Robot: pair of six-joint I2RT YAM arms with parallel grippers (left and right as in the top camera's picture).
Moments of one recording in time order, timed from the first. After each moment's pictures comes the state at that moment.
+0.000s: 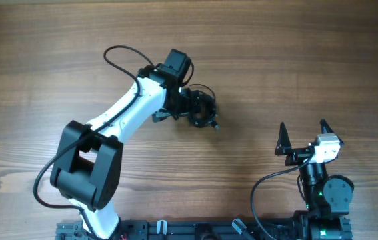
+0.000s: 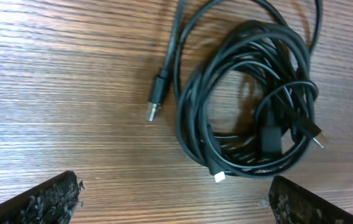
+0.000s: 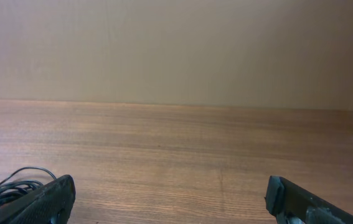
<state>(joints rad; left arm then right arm) -0.48 1.89 1.35 -0.84 0.14 -0.60 -0.02 0.02 0.01 0.00 -0.08 -0.01</state>
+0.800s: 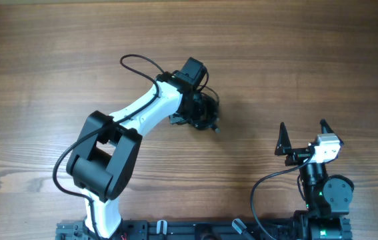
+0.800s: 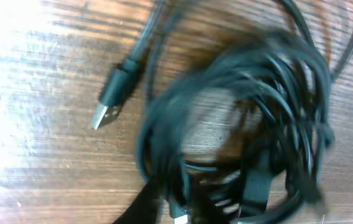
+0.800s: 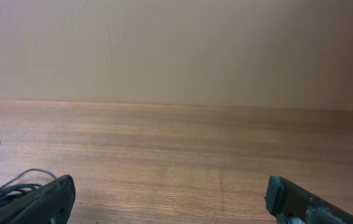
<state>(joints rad) -0.56 1.99 1.35 -0.75 0.15 -0.76 -0.02 0.02 0.01 0.00 -0.08 -0.01</state>
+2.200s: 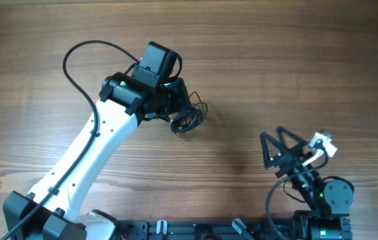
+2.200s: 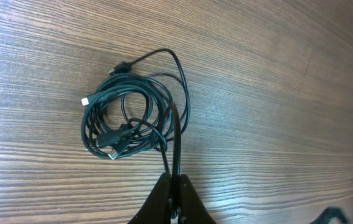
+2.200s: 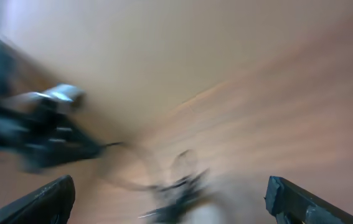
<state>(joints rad) -0.49 1.52 1.38 -0.96 0.18 -0.76 -0.02 0.02 0.01 0.05 -0.57 0.86</state>
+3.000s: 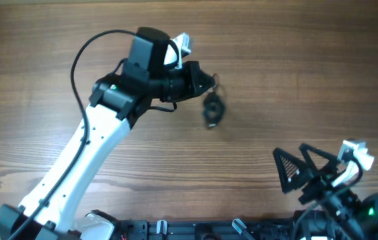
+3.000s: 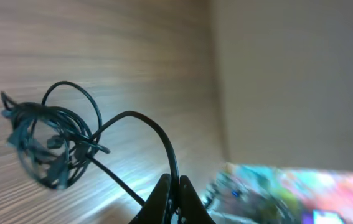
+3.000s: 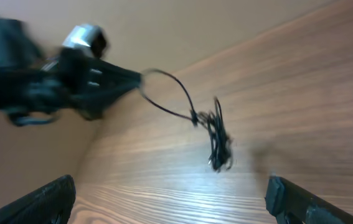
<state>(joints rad) -0.47 1.46 1.38 -0.59 0.65 -0.76 -0.02 0.31 0.85 -0.86 -0.53 0.53</state>
